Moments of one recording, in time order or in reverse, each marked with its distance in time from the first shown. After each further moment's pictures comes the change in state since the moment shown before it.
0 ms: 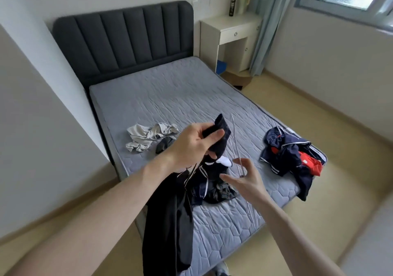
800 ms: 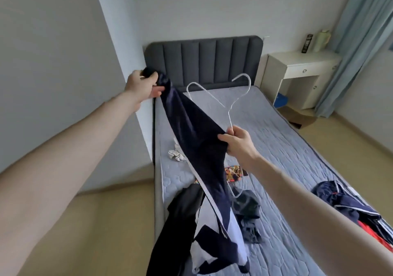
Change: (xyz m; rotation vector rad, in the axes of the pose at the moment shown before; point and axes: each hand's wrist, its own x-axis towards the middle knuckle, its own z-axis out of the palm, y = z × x) left_hand -0.010 0.092 -0.202 0.035 0.990 -0.138; right_hand 0.104 -0.163 0.041 0.278 -0.475 -0.197
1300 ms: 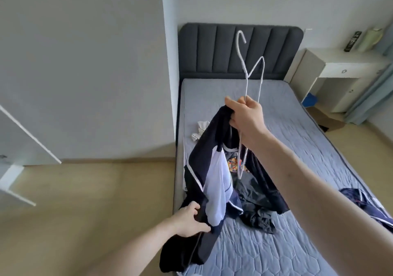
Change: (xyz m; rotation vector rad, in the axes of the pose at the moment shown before) left_hand -0.285 -0.299 -0.028 0.646 -0.720 -0.540; right_hand -0.046 -0.055 0.149 0.210 0.018 -0.018
